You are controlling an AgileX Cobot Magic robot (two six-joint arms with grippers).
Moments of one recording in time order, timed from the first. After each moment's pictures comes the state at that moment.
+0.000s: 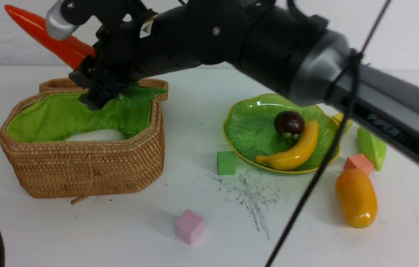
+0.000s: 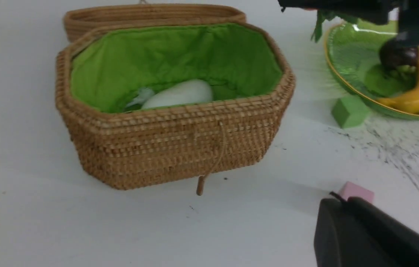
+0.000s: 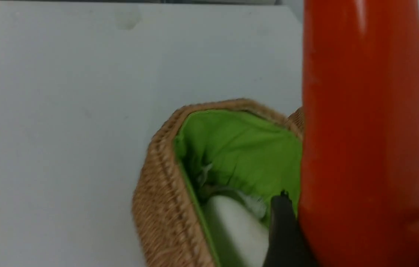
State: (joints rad) right arm 0.79 2.14 -2.16 0.38 0.50 -0.77; left arm -0.51 0.57 -0.76 0.33 0.76 -0.52
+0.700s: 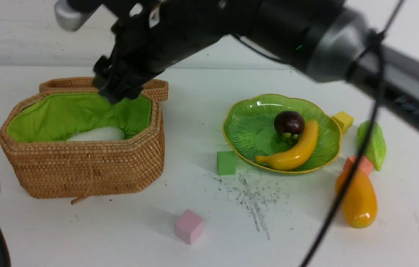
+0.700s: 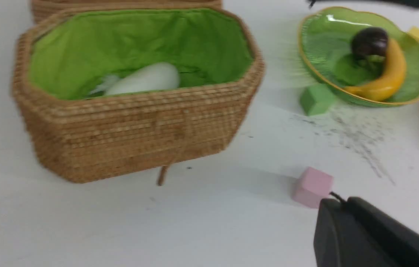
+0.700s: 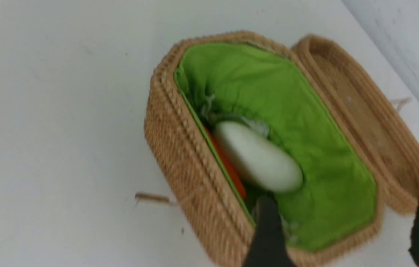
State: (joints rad) right arm 0.79 2.00 -2.24 0.13 0.98 -0.45; left arm -0.51 0.57 -0.76 0.13 0.73 -0.38
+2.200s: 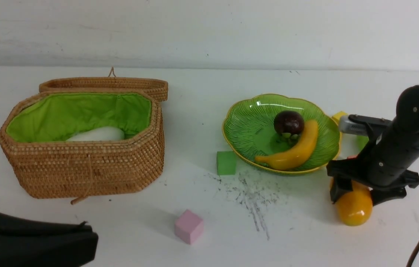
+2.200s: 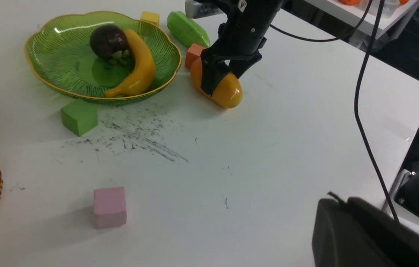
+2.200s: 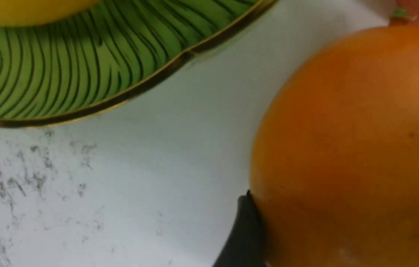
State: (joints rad) right arm 0.12 1.87 -1.23 0.17 0.77 0.10; left arm -0.51 0.57 -0.76 -0.61 0.75 0.39
